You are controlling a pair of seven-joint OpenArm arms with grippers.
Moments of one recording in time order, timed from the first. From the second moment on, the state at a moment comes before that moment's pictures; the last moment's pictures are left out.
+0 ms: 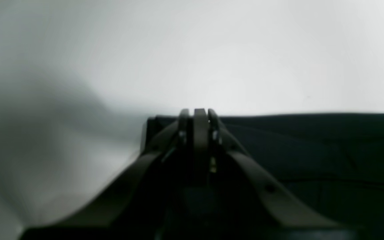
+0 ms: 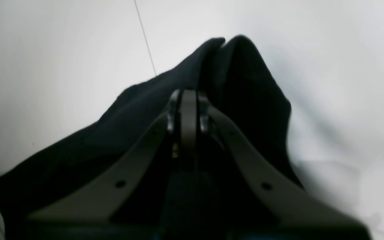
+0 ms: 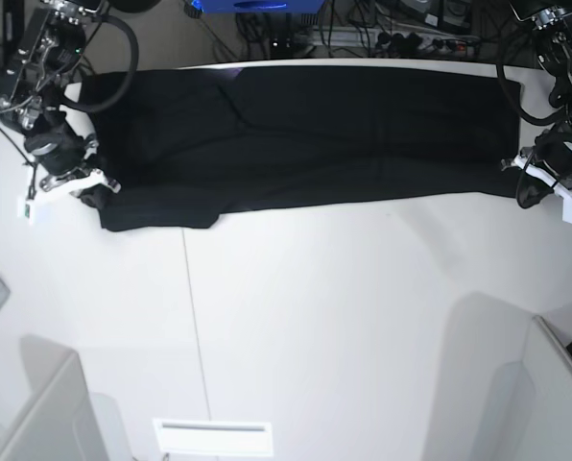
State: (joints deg) left arm 17.3 -22.7 -37.8 104.9 -42.7 -20.8 59.7; right arm -15.5 9.0 24.9 112.1 39.6 -1.1 -60.2
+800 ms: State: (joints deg) left arm 24.1 -23.0 -38.1 107.6 -43.0 -20.8 59.7; right arm -29.0 9.1 31.0 113.9 52.6 -1.2 -59.7
